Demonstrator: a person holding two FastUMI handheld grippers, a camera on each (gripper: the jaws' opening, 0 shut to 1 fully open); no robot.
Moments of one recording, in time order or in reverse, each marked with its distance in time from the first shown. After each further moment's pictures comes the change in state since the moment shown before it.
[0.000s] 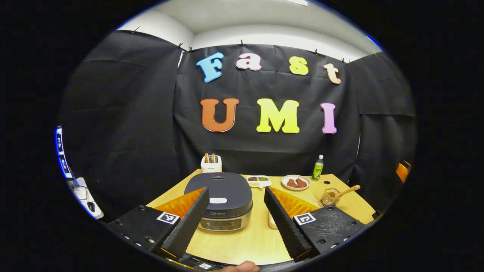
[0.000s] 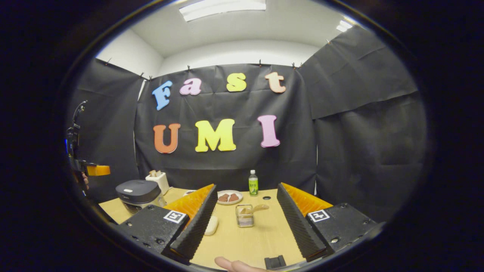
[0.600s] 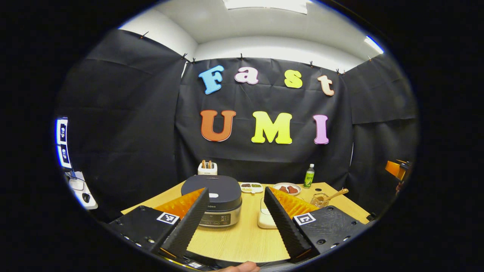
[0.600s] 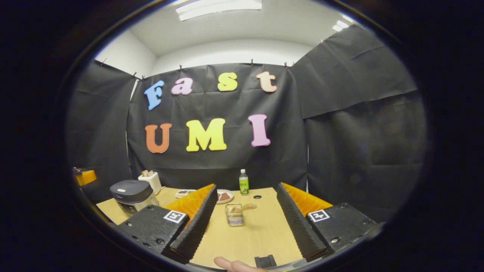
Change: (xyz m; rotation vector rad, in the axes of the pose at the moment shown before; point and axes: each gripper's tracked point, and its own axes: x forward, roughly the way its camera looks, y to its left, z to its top) left arm -0.053 -0.019 -0.003 -0.021 -0.116 -0.003; right arm -0.007 -0.025 0.004 0.006 0.007 -0.046
